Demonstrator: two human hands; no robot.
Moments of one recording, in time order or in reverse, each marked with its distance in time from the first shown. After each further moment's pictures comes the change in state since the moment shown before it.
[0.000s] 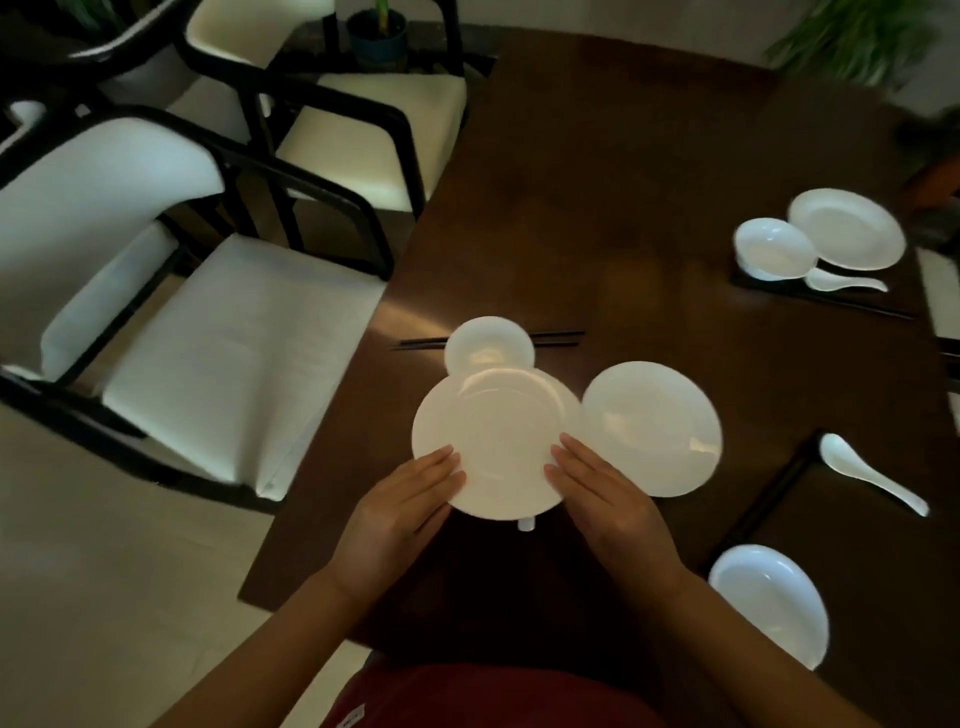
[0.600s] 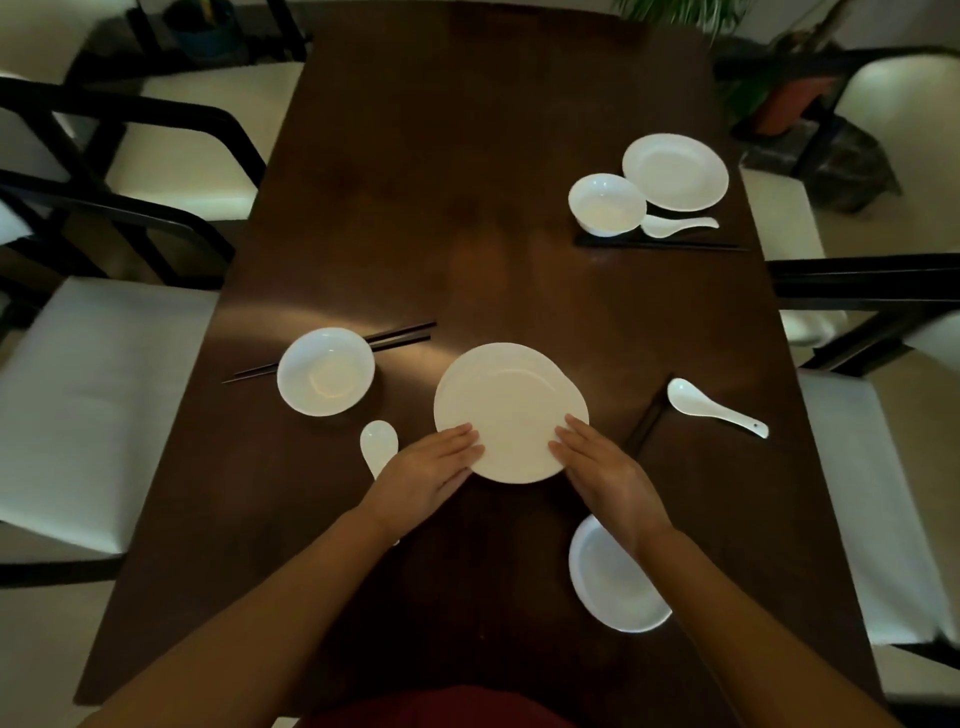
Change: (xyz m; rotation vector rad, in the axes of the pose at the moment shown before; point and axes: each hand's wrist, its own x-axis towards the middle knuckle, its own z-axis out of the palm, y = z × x) left_hand 0.108 0.051 0.144 -0.060 -0.281 0.201; right_hand -0.078 0.122 -0.056 -0.116 -0.117 0.327
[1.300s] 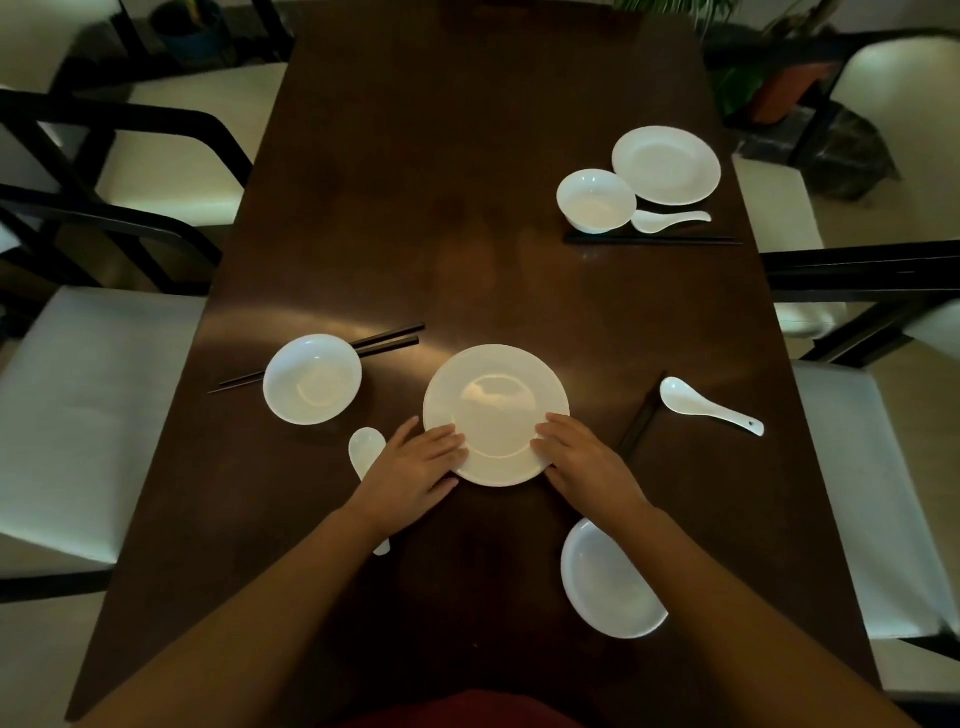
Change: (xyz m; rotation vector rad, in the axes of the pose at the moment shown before) left_hand 0.010 -0.009 0.002 0.147 -0.211 -0.005; right_hand 0.018 0.021 0.026 0.053 -0.343 0.122
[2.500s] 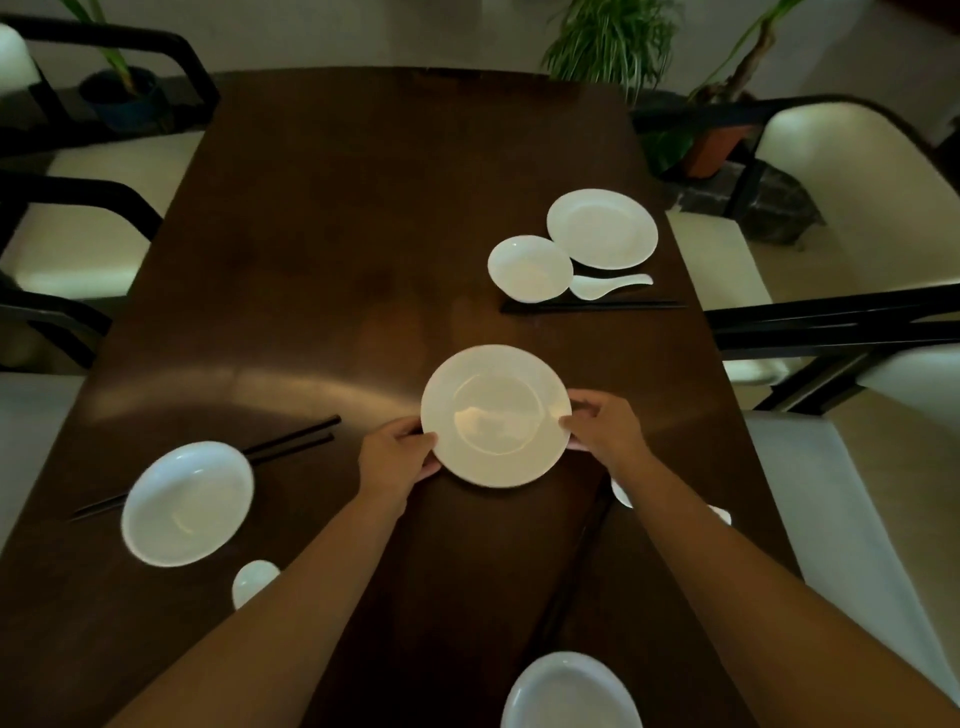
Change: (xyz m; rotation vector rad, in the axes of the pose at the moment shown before) left_hand 0.178 0.000 0.005 -1.255 0.348 -1.219; right_hand 0.098 0.116 -0.071 0.992 0.270 0.818
